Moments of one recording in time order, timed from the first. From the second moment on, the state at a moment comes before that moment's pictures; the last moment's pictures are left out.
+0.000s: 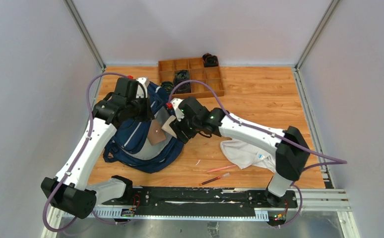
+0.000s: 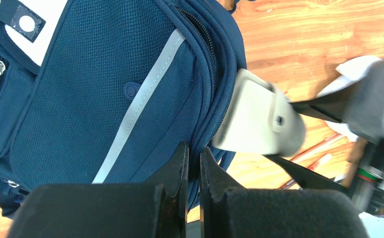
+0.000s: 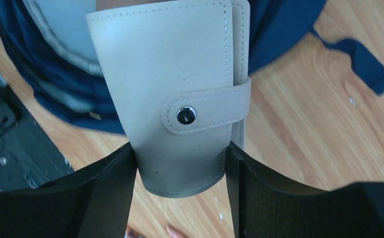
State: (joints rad) left arm -0.32 1.16 1.25 -0.92 0.11 -0.28; right arm 0.98 1.64 1.34 -0.53 -0.04 0.05
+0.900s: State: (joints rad) left arm -0.30 1.11 1.23 -0.87 0.15 -0.33; right arm 0.98 1.83 1.30 0.01 0.00 0.35
